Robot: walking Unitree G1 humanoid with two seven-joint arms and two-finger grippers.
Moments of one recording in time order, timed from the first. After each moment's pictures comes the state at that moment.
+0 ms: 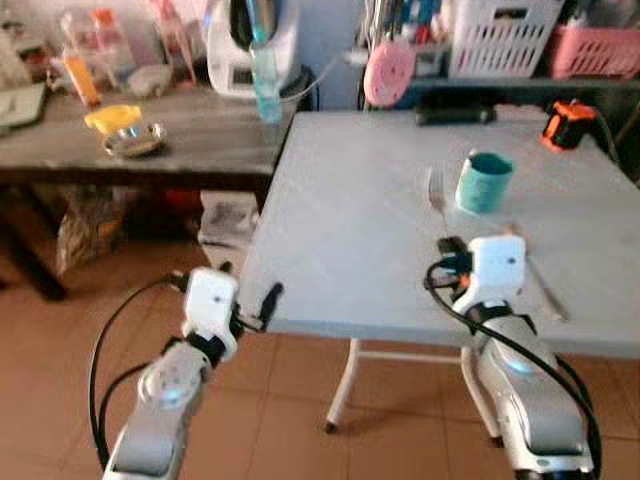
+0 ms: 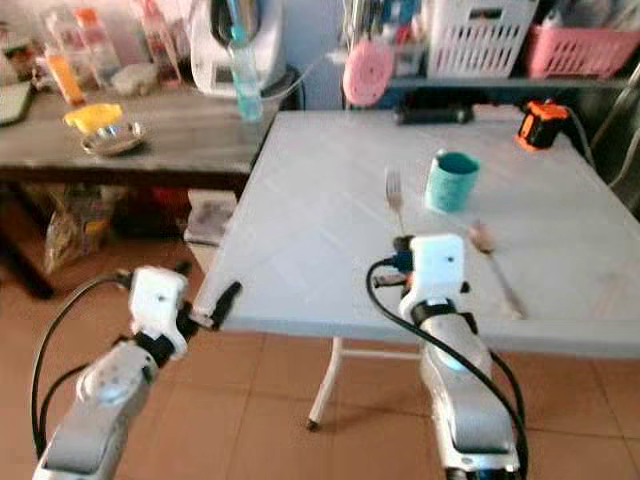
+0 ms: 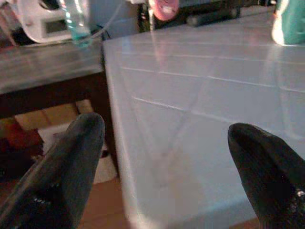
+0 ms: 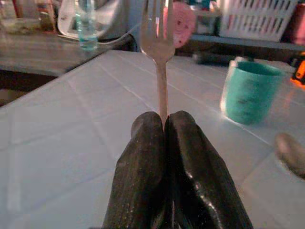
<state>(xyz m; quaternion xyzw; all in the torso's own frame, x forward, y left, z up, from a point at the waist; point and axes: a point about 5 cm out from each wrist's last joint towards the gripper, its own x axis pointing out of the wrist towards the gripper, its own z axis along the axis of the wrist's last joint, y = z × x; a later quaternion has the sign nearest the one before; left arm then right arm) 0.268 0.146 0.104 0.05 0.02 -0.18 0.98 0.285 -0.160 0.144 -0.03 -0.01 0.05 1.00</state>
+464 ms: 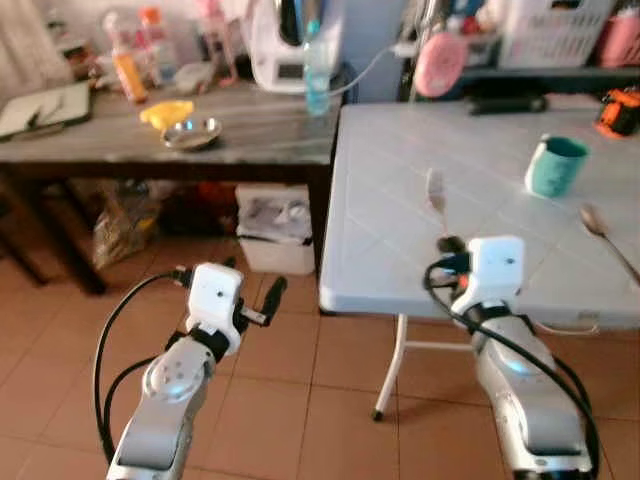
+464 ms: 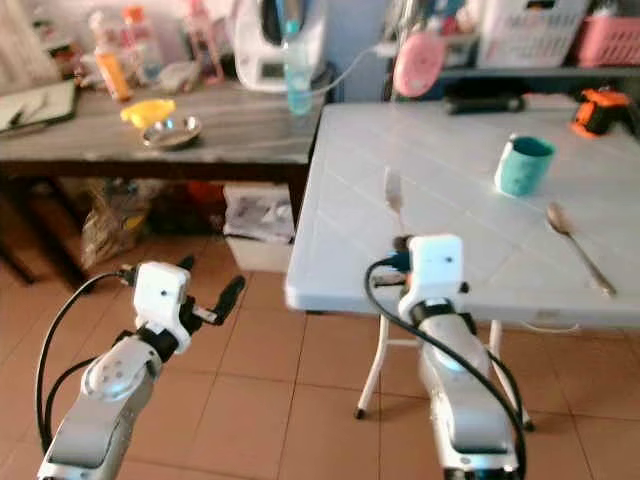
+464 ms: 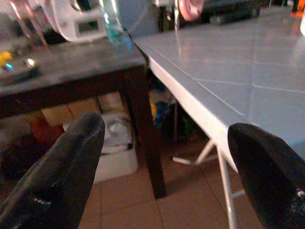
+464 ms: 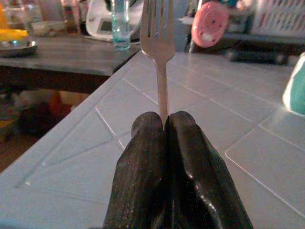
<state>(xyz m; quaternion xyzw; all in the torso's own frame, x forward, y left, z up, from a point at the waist) 0.273 0.141 0.111 0.05 0.00 -0.18 0.98 0.286 -0.162 0.144 -0.04 -0.01 0.04 1.00</state>
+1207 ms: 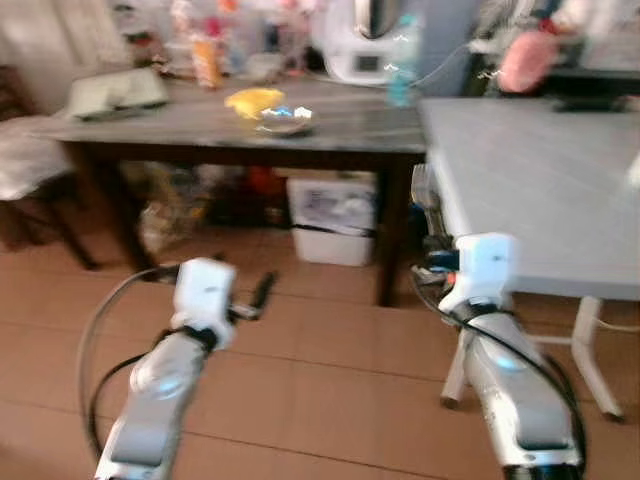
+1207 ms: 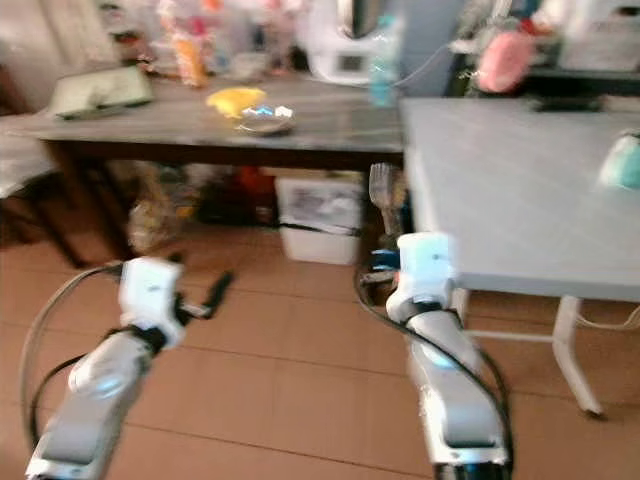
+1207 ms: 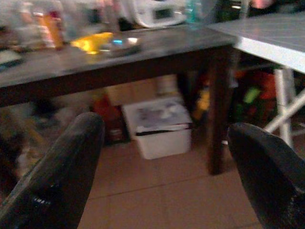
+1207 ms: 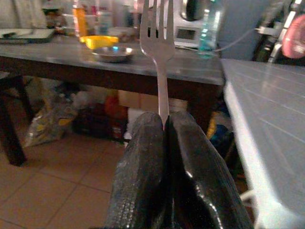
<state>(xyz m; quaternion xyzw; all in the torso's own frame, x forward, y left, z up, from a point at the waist) 0.275 0.155 0.112 0.05 0.00 -0.15 0.99 0.291 -0.149 0.146 -0.03 -0.02 0.06 1.00</state>
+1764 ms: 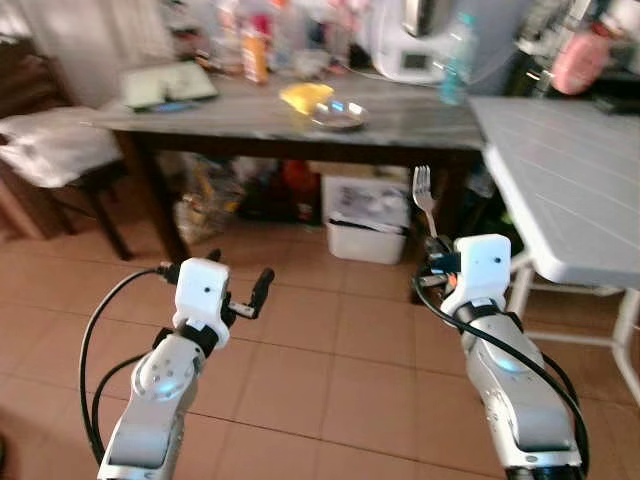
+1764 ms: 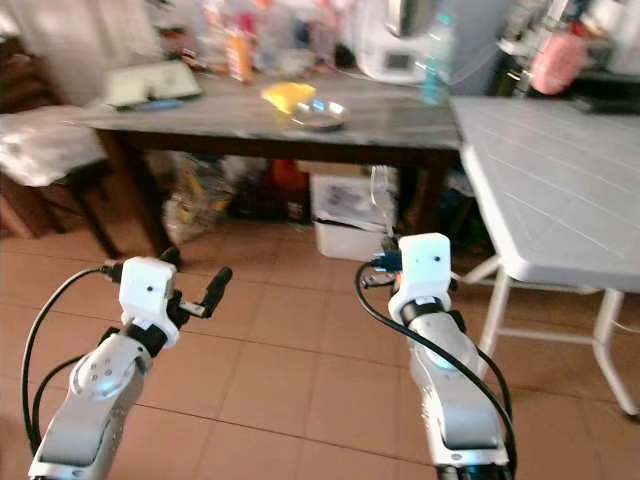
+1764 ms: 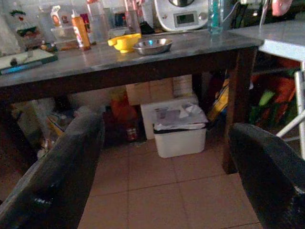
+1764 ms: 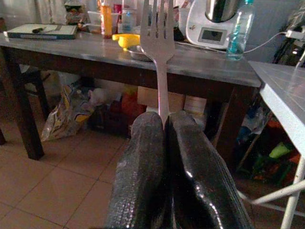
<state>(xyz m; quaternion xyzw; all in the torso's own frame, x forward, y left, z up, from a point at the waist) 0.274 0.149 0.114 0.05 -0.01 -0.16 0.99 0.290 -0.155 0.142 -0.04 -0.01 0.06 1.00</state>
